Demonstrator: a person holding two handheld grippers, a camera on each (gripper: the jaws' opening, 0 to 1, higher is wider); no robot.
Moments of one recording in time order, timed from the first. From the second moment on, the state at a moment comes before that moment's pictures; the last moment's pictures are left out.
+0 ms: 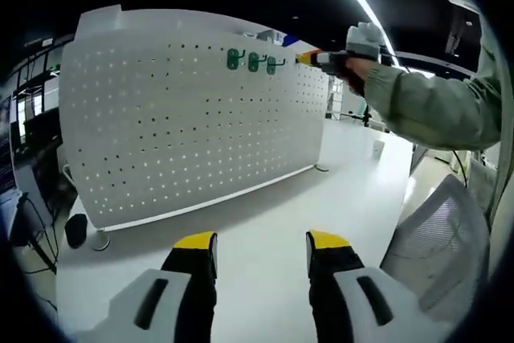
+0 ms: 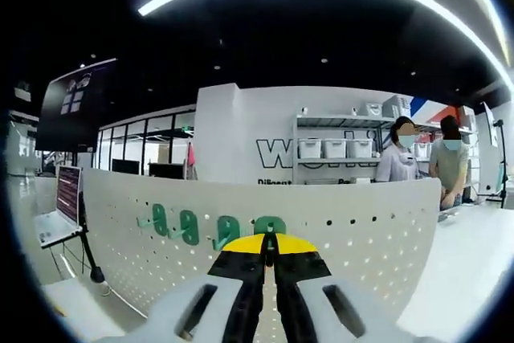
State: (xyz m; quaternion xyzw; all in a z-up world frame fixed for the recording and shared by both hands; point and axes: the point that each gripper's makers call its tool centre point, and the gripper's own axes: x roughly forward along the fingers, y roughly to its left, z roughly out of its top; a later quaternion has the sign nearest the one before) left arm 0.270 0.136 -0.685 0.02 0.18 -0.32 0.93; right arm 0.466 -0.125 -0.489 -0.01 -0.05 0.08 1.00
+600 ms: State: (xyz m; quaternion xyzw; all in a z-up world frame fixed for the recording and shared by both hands) left arm 0.273 0.136 -0.693 0.02 0.19 -0.32 0.93; right arm 0.487 -0.126 -0.497 -0.02 -0.05 0.06 1.00
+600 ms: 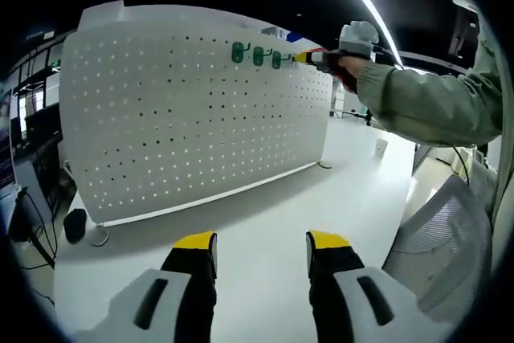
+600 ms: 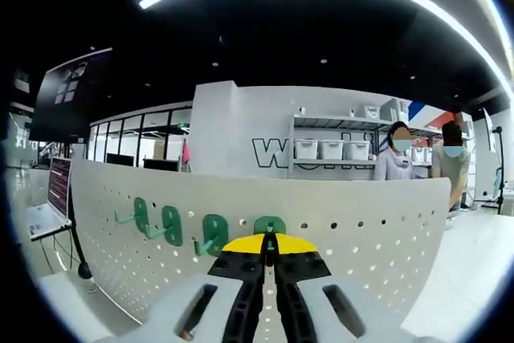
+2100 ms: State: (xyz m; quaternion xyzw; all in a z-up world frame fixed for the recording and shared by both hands) left arm 0.275 0.141 -0.694 0.01 0.19 -0.31 0.93; right arm 0.498 -0.126 -0.501 -0.03 -0.05 0.05 1.00
